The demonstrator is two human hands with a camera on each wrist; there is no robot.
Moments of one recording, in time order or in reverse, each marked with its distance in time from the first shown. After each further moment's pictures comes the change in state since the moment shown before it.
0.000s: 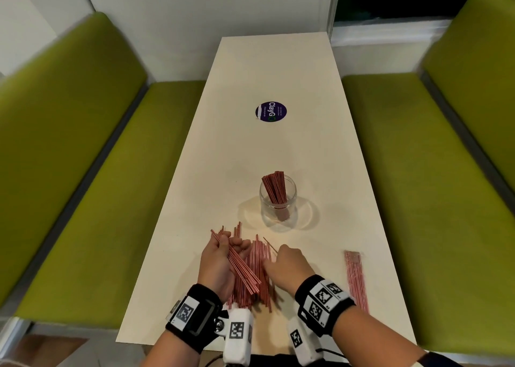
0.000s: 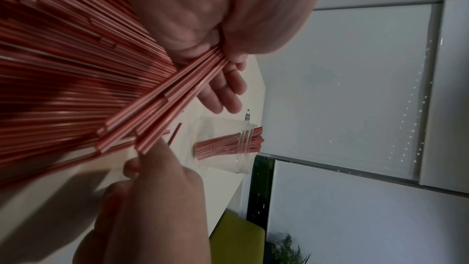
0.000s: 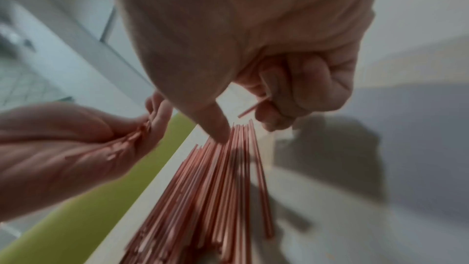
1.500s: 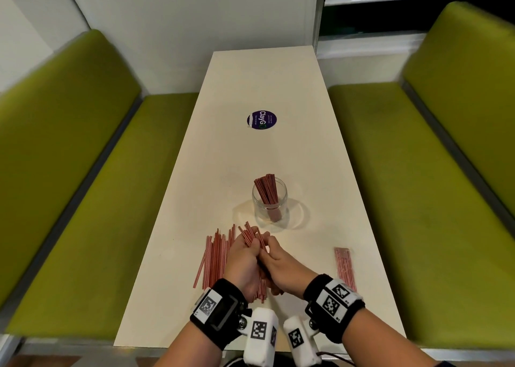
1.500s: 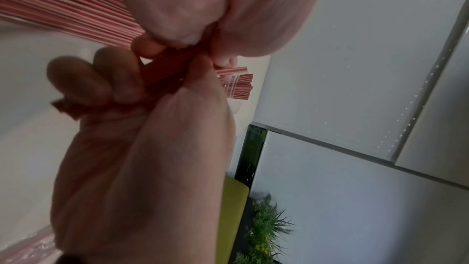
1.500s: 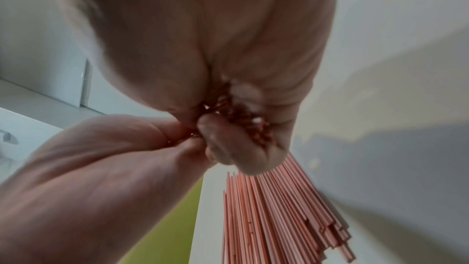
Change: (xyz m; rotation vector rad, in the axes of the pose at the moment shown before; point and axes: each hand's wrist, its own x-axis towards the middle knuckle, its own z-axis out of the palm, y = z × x) left_hand -0.027 -0.027 0.039 0.230 -0.120 -0.097; right_hand -0.030 0.003 -0.012 0.672 -0.259 -0.312
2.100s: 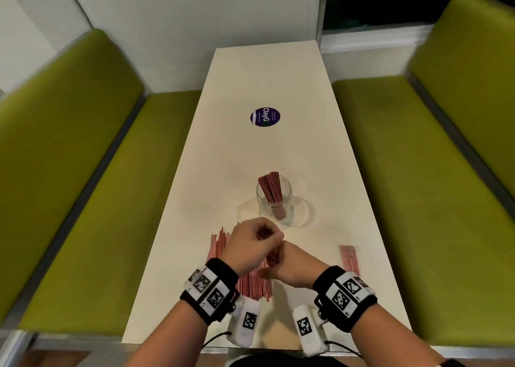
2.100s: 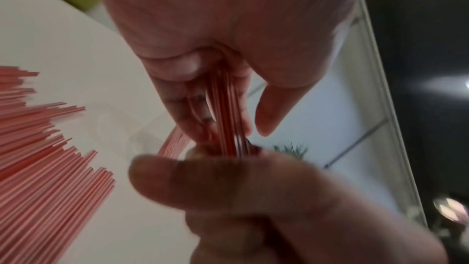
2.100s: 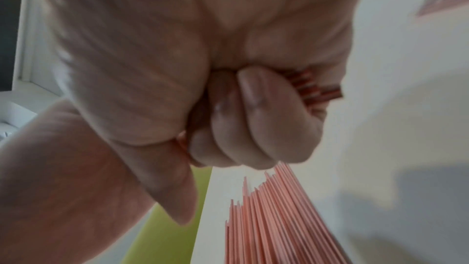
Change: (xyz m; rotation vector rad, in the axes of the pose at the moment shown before) left_hand -0.001 0.045 -0.002 0.916 -0.262 0.418; right_hand 0.002 -0.006 -0.018 -0.339 -0.095 -0.017
